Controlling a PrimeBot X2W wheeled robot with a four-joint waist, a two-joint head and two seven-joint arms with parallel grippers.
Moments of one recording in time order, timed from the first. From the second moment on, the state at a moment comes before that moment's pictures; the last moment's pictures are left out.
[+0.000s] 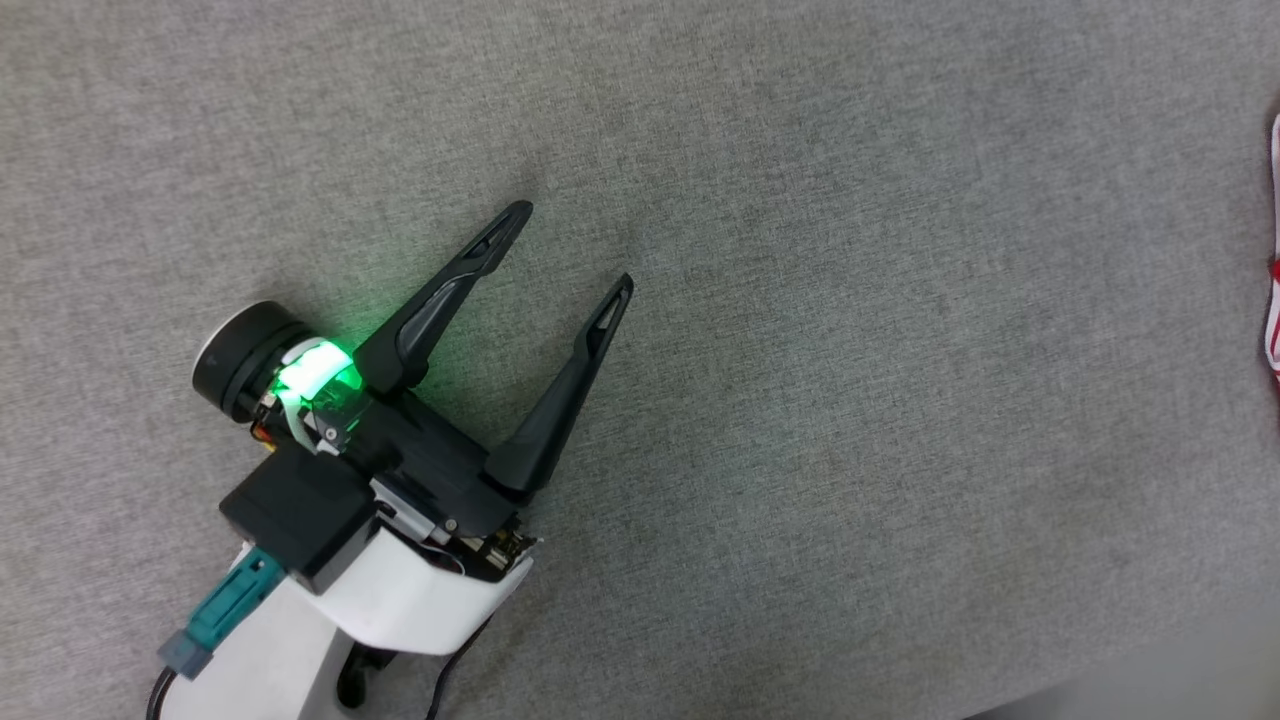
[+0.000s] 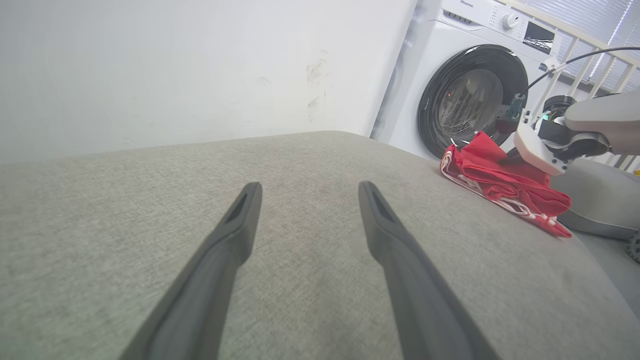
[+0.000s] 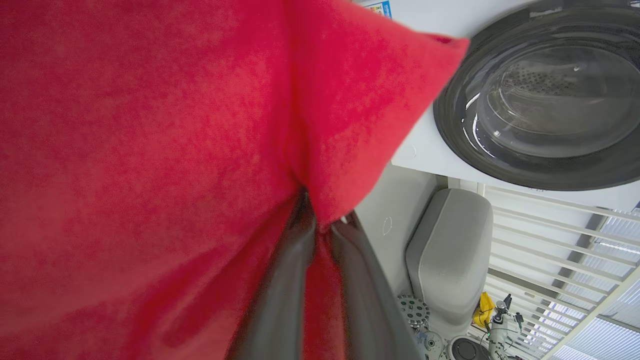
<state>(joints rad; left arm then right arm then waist) -0.37 0.38 -0.41 -0.26 -0.27 -0.13 -0.27 -0.69 -0.77 0.06 0.57 -0.06 0.13 0.37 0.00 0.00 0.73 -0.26</state>
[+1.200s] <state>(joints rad) -0.05 0.14 0.03 -0.06 -0.26 -0.13 -0.26 -0.23 -0.15 -0.06 -0.06 0.14 0.13 -0.01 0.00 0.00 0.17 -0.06</state>
